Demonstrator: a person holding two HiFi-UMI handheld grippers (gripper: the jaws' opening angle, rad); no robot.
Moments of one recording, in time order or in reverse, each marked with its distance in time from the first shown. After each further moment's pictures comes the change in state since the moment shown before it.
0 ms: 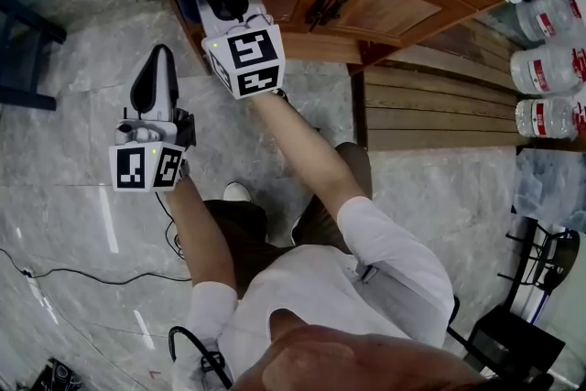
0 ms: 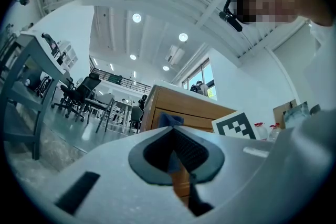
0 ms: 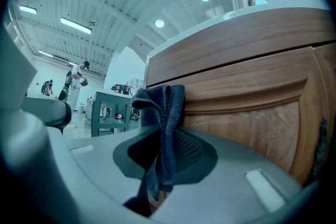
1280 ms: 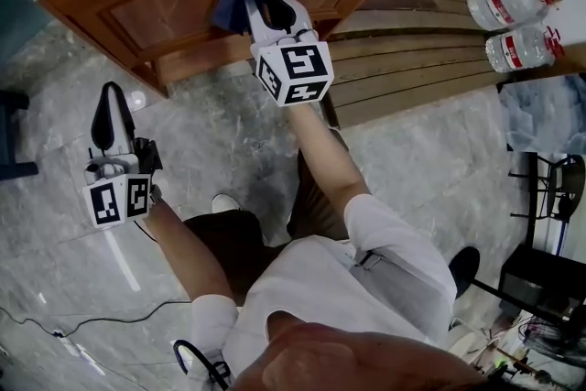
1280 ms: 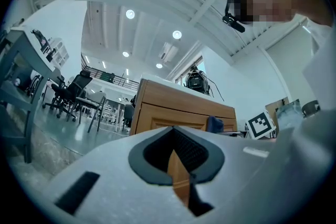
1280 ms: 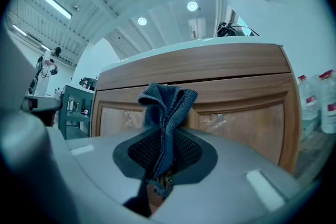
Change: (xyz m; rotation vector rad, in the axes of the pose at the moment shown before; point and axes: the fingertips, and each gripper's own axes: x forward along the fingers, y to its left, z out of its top) left arm 0.015 -0.028 -0.015 0.025 0.030 -0.076; right arm -0.156 -0.169 0.005 -0.027 -0.012 -0.353
